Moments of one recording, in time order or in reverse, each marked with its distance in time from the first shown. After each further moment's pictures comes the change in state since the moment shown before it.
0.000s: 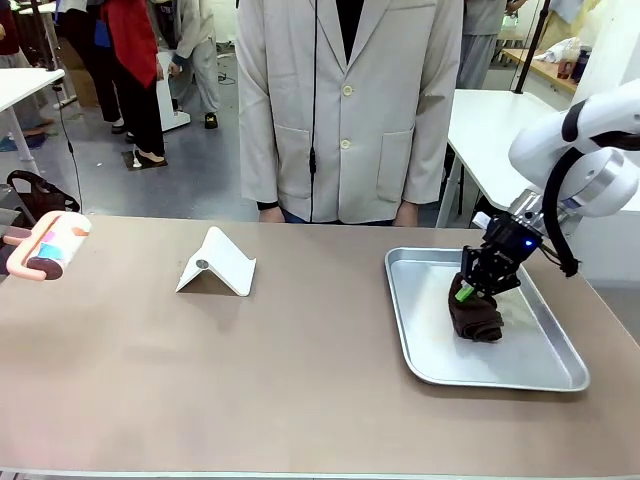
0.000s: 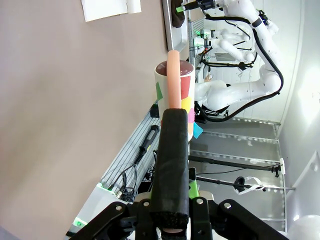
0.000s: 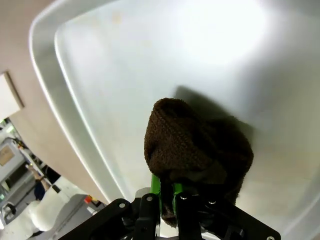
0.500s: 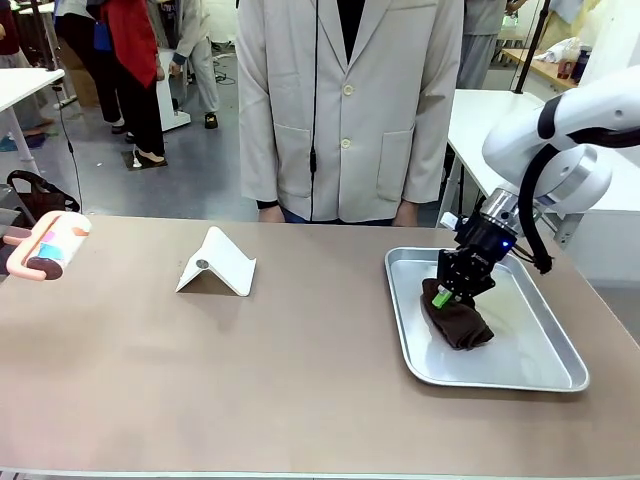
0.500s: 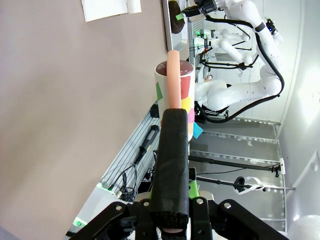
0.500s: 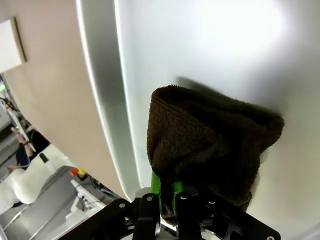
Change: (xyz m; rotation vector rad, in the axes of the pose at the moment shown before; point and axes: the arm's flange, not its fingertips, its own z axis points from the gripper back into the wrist) left arm 0.000 0.000 0.000 0.000 0.000 0.000; right arm -0.017 0.050 -0.026 -0.010 0.096 0.179
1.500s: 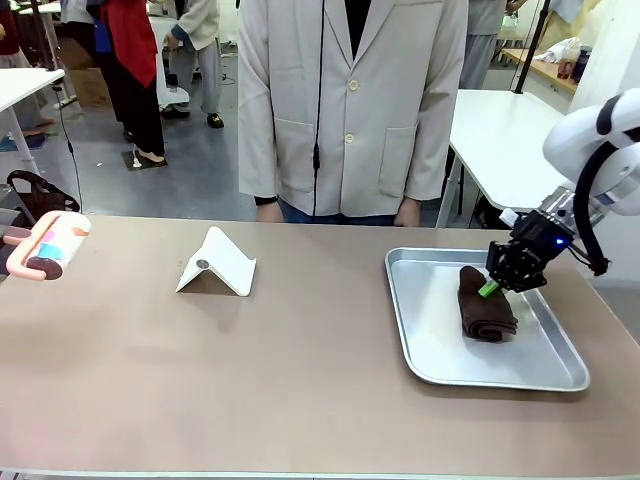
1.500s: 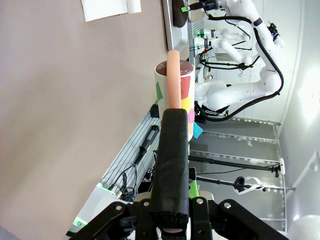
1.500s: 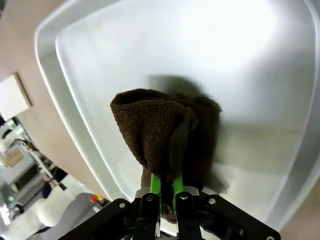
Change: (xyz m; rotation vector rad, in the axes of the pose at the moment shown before) left arm 0.000 0.000 0.000 0.000 0.000 0.000; right arm -0.015 -0.096 0.061 0.071 -0.146 -0.217
